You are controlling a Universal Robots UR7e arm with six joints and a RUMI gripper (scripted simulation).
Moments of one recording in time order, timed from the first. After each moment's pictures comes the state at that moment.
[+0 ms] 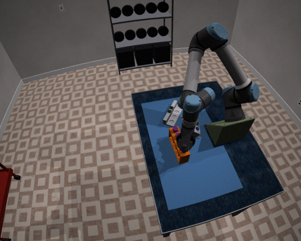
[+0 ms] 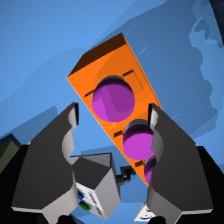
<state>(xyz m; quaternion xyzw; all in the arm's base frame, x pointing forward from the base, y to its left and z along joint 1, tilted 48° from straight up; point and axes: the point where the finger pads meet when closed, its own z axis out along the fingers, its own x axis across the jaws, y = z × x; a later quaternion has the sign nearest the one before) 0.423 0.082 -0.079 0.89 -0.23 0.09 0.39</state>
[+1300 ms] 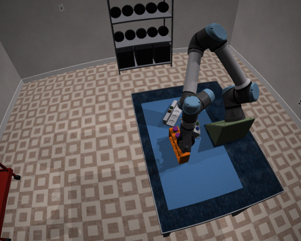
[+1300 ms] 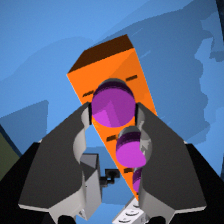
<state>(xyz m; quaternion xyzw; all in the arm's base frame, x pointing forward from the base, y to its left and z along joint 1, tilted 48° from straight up) 0.423 0.076 -0.084 0.90 -0.17 0.06 0.40</state>
